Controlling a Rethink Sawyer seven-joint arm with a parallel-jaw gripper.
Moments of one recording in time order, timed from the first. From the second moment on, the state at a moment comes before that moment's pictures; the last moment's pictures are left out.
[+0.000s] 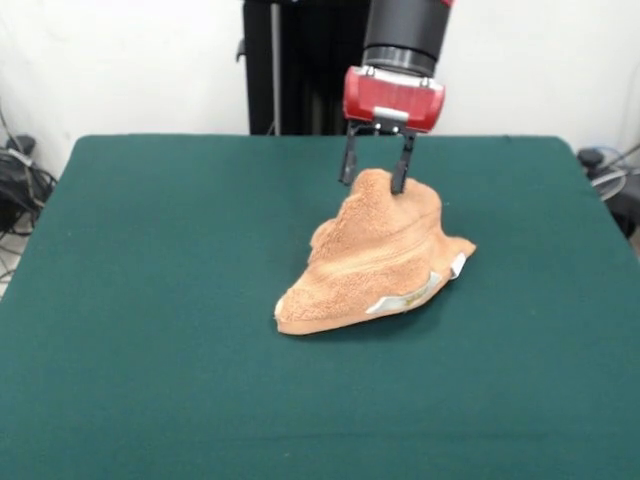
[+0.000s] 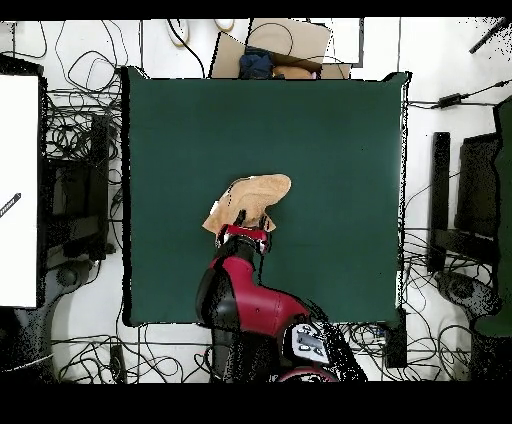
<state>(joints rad) -0.14 -0.63 -0.08 2.19 0.02 -0.63 1.63</state>
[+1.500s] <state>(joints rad) -0.27 -0.63 0.18 2.19 -0.04 -0.61 1.68</state>
